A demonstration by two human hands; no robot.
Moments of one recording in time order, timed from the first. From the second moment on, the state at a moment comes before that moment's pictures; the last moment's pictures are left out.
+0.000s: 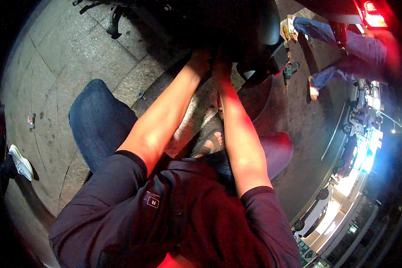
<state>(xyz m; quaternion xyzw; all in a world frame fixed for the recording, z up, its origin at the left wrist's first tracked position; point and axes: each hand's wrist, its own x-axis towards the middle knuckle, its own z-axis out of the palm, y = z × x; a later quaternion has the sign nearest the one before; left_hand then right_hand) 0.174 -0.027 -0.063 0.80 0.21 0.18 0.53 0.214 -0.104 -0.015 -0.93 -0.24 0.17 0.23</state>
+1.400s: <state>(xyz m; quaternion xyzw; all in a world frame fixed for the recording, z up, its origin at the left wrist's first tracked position) 0.154 -0.014 -0.047 0.81 0.20 0.23 0.49 0.210 -0.098 -0.024 -0.91 -0.34 0.07 0.23</state>
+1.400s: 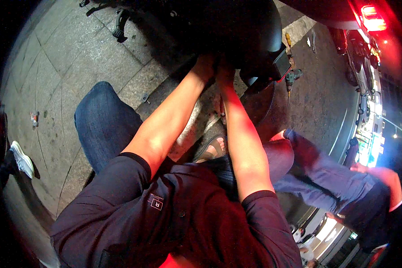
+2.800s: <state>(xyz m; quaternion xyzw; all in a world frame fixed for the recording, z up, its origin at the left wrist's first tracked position) 0.182 -0.036 -0.045 0.84 0.17 0.16 0.48 0.238 -0.128 -0.030 -0.91 -0.38 0.07 0.14</state>
